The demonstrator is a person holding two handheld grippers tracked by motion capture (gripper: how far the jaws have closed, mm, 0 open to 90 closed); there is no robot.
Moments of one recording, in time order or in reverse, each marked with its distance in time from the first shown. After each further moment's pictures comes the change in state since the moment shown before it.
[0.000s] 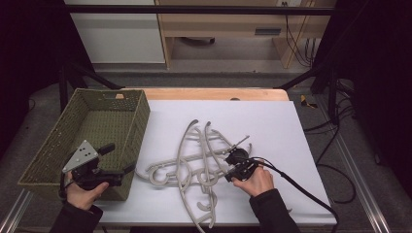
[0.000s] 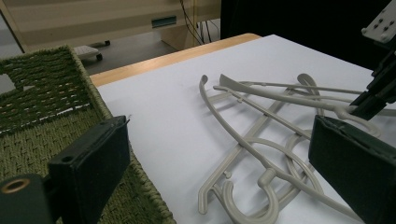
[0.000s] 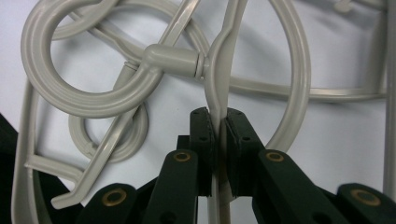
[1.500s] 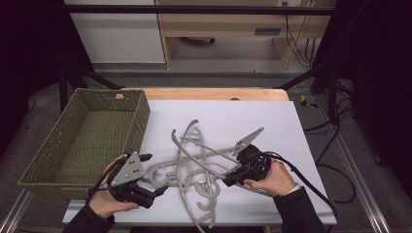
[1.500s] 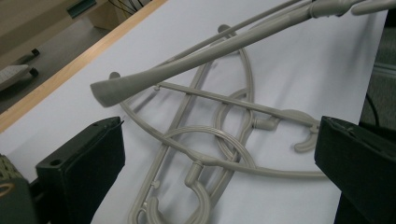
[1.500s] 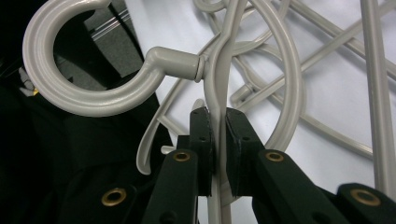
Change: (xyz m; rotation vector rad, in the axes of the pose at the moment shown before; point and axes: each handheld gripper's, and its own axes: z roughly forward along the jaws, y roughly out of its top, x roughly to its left) left arm -0.081 0.024 0.037 0.201 -0.217 0.370; right arm 0.008 -0.005 -0.071 -0.125 0.353 -0.339
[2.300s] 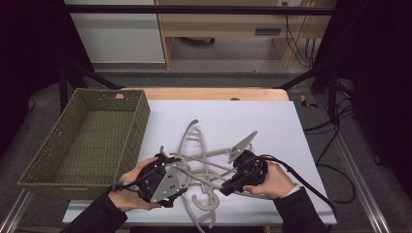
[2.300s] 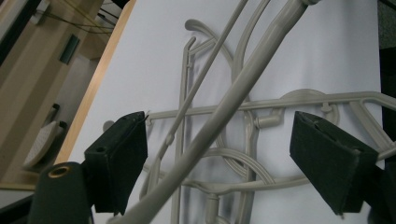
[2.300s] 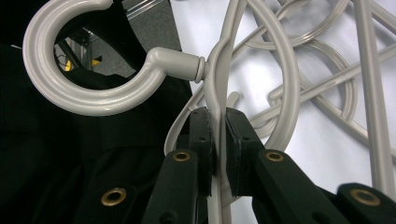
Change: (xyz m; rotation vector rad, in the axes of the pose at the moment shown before) left arm -0.032 0.035 0.039 0.100 -0.003 0.446; right arm 0.010 0.002 0.006 0.053 0.121 -0.076
